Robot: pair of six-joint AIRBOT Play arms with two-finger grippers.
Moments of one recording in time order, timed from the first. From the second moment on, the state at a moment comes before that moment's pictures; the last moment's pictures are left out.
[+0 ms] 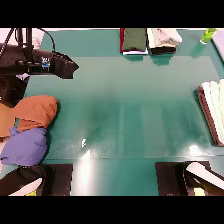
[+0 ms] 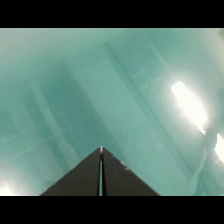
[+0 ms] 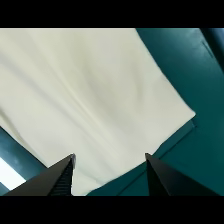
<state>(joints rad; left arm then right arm) -0.44 -1.02 1.49 1.30 -1.14 -1.54 -0.92 -1.11 1.24 -1.64 1.31 1.41</state>
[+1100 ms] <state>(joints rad) -0.44 -1.02 1.49 1.31 -1.14 -1.54 0.18 -1.24 1.45 -1.10 1.24 1.41</state>
